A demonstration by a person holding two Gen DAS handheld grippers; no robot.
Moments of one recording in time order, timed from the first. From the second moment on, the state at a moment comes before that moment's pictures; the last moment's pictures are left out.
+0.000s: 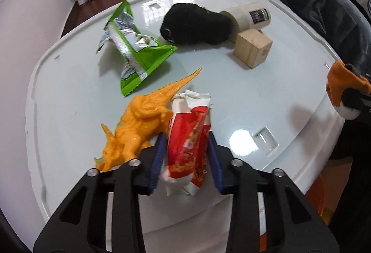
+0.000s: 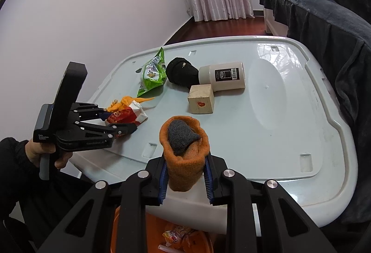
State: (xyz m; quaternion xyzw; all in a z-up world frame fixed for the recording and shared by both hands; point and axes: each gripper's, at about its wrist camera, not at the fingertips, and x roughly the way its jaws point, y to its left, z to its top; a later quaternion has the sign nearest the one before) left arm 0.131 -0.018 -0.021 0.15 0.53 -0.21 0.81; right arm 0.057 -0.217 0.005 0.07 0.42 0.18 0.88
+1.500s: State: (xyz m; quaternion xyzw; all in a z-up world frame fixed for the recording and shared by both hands) left arm -0.075 -0.034 0.018 0.02 0.50 -0.12 0.86; right arm -0.081 -0.187 0.016 -0.04 0.45 0.23 0.86
